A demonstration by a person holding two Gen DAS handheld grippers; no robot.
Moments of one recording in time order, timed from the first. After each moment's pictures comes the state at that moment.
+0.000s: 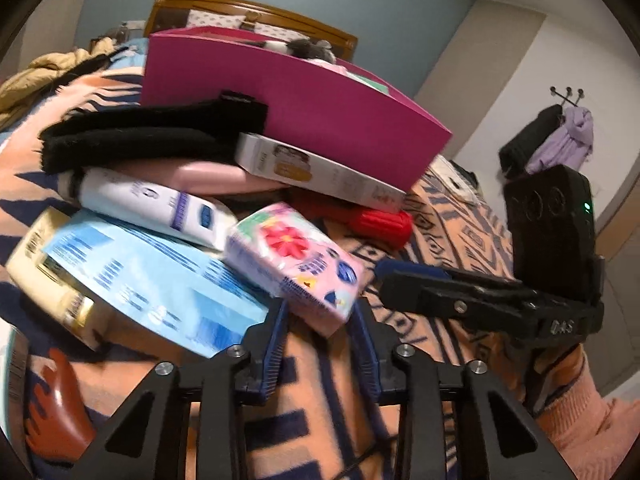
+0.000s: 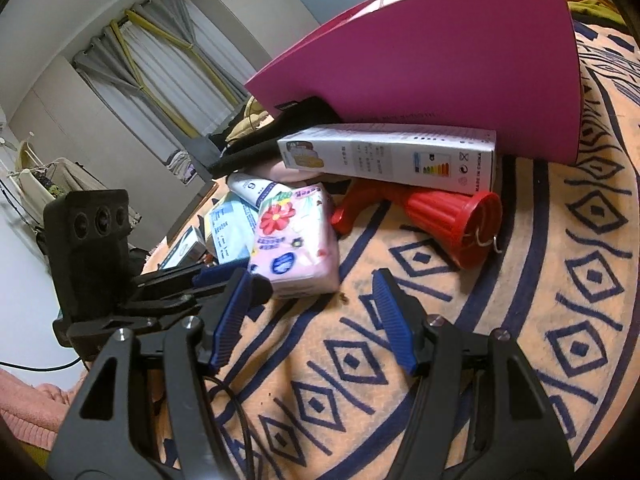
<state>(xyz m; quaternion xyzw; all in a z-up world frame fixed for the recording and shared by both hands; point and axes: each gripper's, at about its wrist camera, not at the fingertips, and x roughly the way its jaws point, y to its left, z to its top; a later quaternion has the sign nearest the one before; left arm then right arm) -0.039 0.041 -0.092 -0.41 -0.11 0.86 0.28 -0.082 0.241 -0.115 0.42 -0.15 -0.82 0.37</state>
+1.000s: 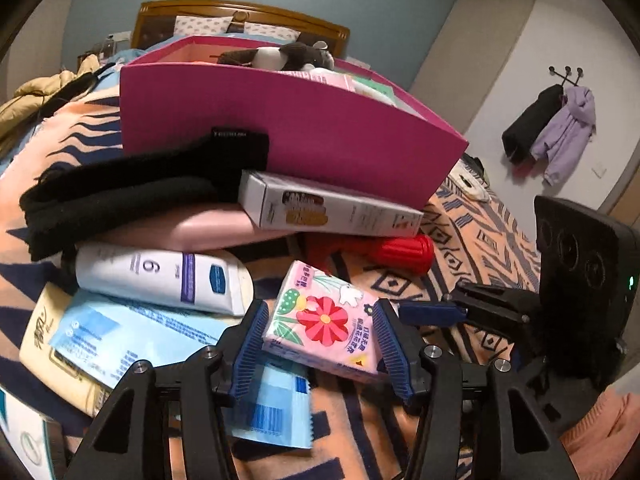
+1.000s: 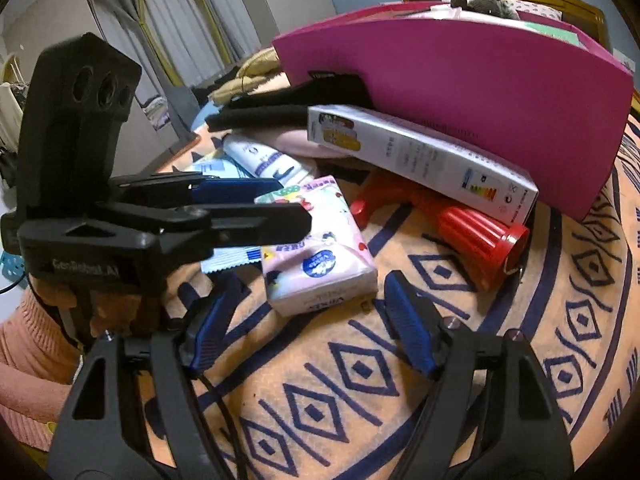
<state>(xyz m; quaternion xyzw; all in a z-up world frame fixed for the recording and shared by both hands) -0.071 0.039 -0.081 -0.42 -0.07 0.86 0.28 -0.076 0.193 -0.112 0.42 0.00 -0.84 0.35</state>
